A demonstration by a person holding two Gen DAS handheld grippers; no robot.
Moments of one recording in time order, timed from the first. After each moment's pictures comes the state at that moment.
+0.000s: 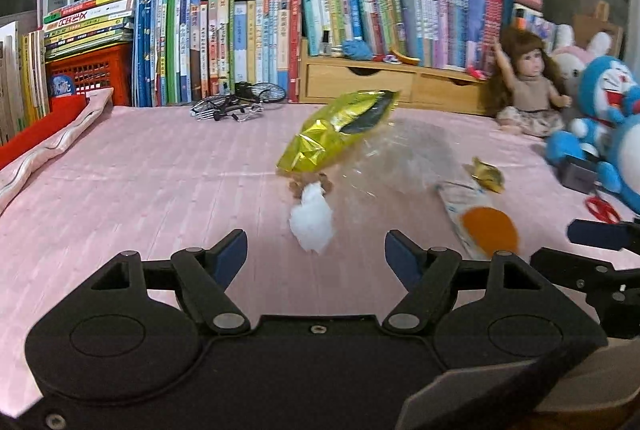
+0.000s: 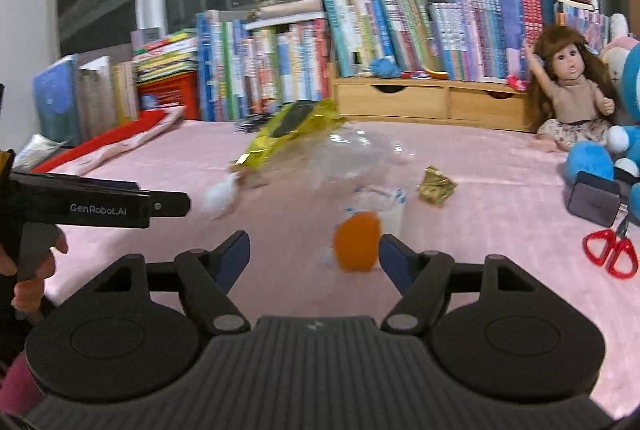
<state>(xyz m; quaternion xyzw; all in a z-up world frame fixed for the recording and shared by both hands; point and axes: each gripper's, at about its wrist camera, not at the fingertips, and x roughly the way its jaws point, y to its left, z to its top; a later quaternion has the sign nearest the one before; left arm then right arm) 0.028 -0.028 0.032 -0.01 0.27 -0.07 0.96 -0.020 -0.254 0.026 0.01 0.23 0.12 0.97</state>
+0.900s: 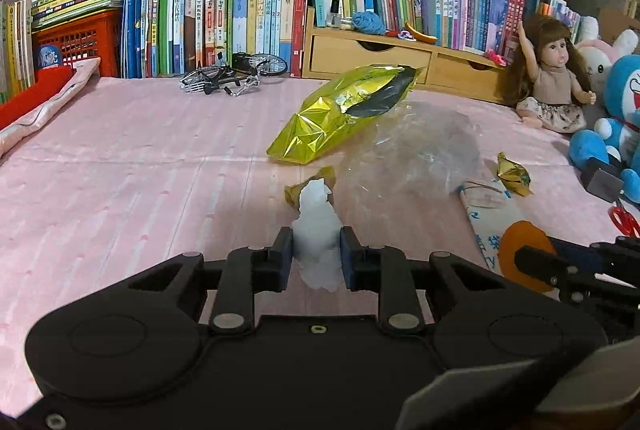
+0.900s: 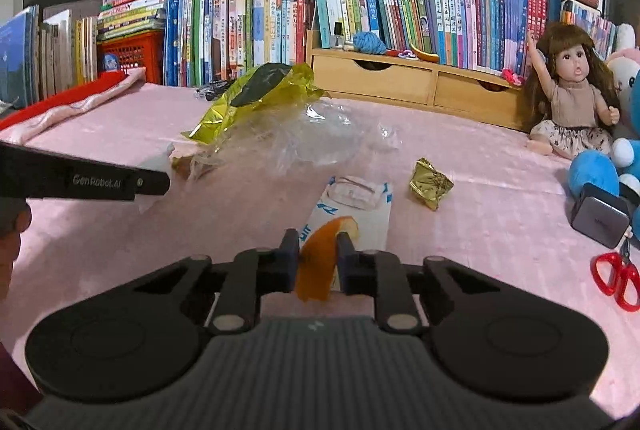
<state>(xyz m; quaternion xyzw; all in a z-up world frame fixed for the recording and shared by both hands) 0.077 -0.039 0.009 -0.03 0.30 -0.07 0.95 0.023 -0.236 0.007 -0.04 0.26 0.09 0.96</state>
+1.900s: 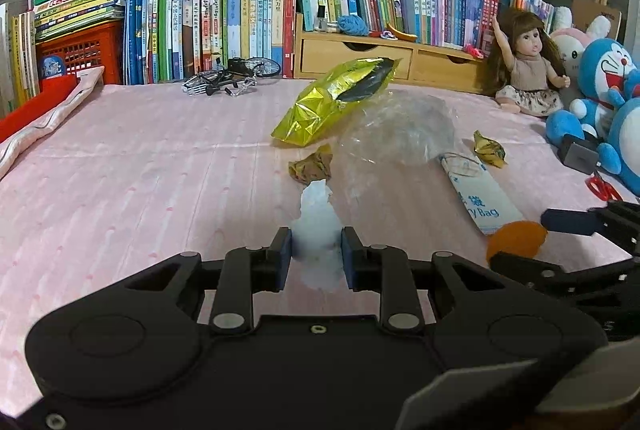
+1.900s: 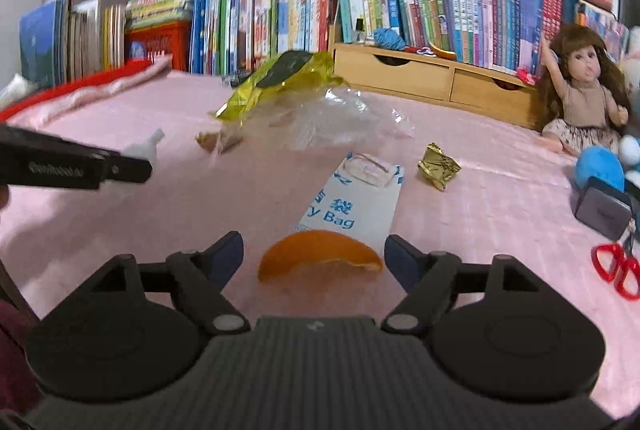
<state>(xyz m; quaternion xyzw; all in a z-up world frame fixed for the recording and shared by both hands) 0.024 -0.027 0.015 -0.01 0.29 -0.09 0.95 0.003 -0.239 -0.004 -0.07 0.27 0.12 0.95</state>
